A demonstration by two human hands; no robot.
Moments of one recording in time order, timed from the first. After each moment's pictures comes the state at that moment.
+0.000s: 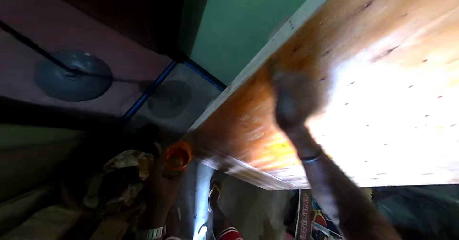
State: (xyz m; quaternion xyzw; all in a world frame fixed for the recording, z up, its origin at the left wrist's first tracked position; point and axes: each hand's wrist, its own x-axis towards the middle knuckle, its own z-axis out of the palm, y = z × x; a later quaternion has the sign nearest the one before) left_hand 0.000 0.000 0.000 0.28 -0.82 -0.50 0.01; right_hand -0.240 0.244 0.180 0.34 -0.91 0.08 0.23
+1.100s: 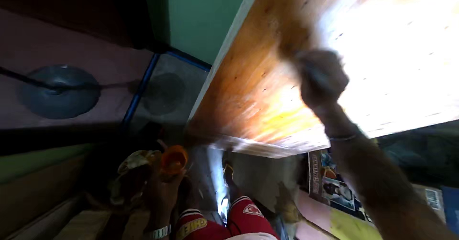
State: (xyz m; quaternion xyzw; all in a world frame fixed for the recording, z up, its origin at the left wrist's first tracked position) left_hand 0.031 -0.018 -0.005 0.24 -0.84 -0.48 -0.03; right_hand -0.234 0.330 0.229 0.30 -0.91 0.10 0.27
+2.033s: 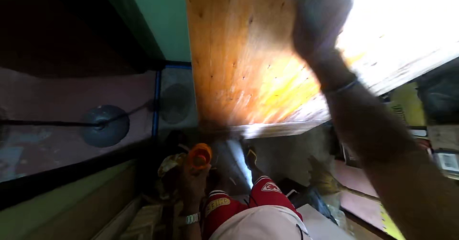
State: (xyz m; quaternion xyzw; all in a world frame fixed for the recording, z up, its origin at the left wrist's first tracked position) left_hand 0.016 0.011 0.064 0.17 -0.87 -0.46 -0.11; right_hand -0.250 0.357 0.293 0.13 -0.94 0.11 0.30
